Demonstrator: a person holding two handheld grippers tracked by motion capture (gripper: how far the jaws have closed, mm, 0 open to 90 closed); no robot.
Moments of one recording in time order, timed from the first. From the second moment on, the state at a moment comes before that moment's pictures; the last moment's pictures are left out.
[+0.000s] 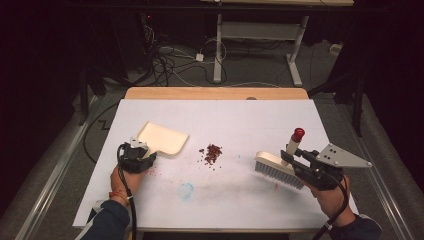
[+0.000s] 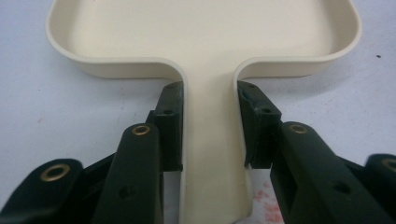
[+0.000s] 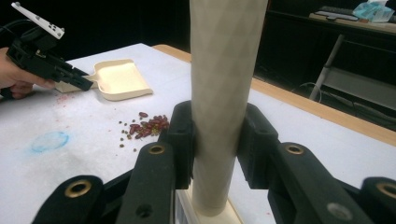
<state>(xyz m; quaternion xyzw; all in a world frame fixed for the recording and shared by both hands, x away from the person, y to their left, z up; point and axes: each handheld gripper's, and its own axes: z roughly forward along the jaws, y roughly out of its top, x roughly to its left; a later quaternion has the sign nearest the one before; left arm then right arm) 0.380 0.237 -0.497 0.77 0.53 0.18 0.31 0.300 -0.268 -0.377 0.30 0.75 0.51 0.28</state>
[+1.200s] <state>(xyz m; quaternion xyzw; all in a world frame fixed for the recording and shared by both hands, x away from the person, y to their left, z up) 0.293 0.218 -0.466 0.86 0.39 0.13 0.30 0.306 -0.273 -0.378 0.31 0.75 0.51 0.28</state>
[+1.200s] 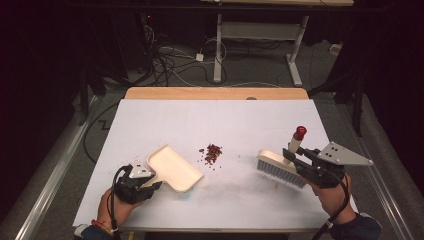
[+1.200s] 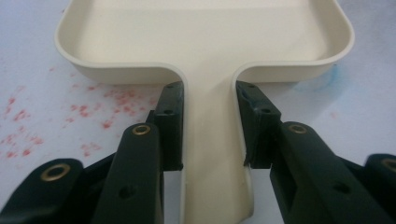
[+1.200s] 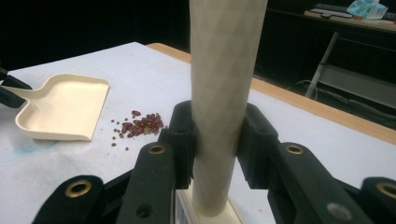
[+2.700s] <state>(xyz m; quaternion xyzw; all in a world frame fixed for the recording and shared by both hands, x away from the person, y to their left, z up) 0.293 0.201 -0.472 0.88 0.36 0.12 0.29 0.358 -0.238 -0.370 0.31 0.74 0.53 0.28</state>
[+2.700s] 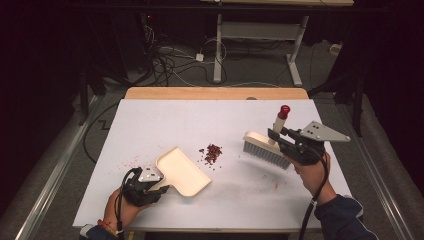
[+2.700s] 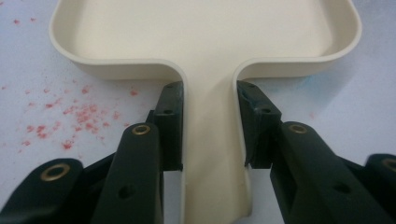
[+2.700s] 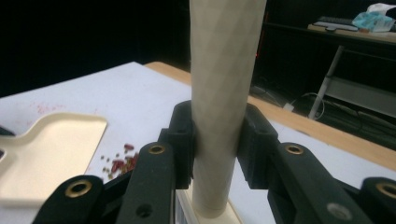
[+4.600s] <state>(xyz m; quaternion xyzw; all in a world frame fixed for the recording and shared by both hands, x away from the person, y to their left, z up) 0.315 0.183 -0.475 0.89 0.35 0.09 0.27 0.390 -0.097 -0.417 0.28 0.77 0.51 0.26</state>
